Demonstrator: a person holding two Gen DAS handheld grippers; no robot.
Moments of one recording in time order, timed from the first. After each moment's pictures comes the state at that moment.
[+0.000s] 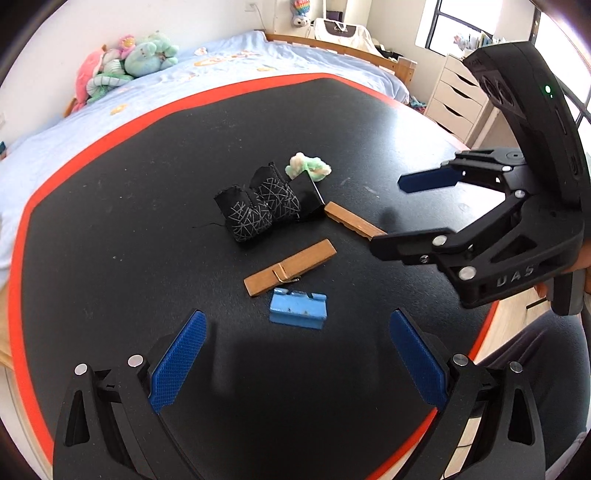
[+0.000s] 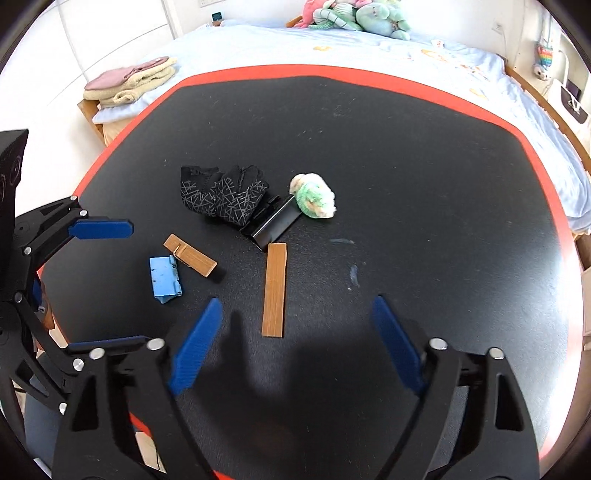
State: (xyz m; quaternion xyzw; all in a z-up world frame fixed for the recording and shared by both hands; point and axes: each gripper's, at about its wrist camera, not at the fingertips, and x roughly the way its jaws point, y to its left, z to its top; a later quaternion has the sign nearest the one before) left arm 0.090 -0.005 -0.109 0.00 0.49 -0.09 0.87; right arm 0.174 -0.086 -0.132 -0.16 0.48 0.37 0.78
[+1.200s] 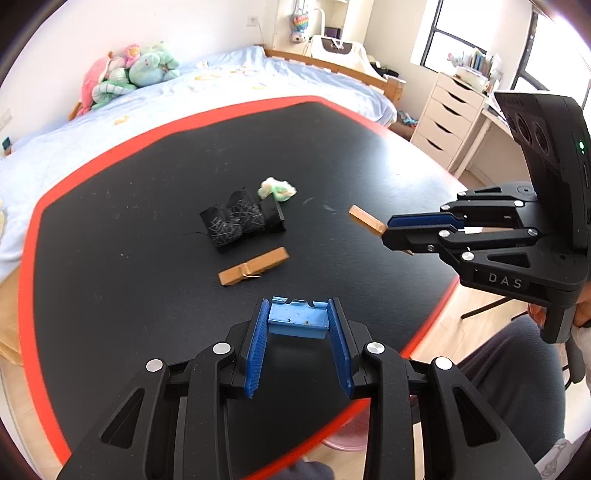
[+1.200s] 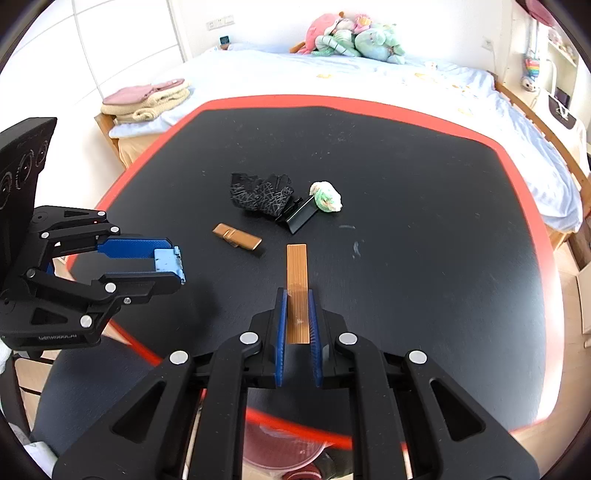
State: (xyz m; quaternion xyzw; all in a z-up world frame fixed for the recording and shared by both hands) left arm 0.055 -0.026 -0.066 -0.02 0.46 -0.10 0.88; right arm 0.118 -0.129 -0.084 -0.14 0.43 0.38 0.81
